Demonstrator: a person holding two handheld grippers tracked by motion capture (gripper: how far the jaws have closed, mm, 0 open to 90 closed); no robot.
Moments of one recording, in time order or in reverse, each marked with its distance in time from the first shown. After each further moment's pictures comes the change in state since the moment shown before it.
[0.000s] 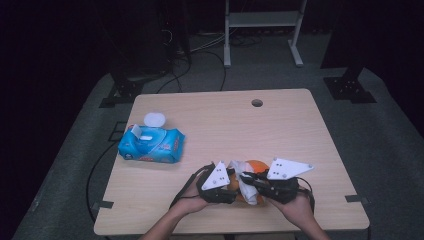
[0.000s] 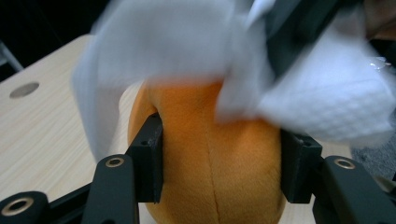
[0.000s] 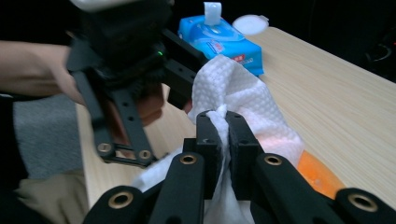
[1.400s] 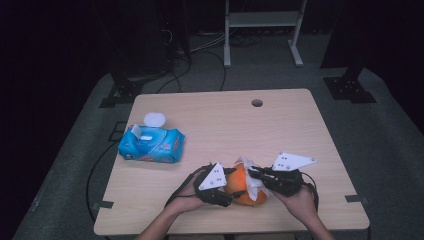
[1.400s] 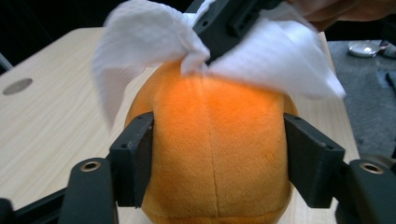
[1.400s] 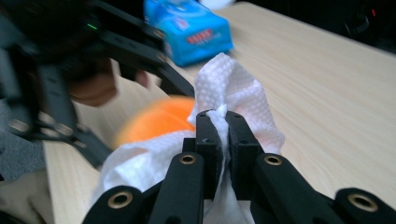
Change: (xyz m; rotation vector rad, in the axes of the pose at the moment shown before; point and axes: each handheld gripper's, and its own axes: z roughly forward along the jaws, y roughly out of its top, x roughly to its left) left arm 0.010 -0.012 -0.001 0.018 -0.043 -0.008; right arm -0.030 -0.020 0.000 0.046 -0.068 0.092
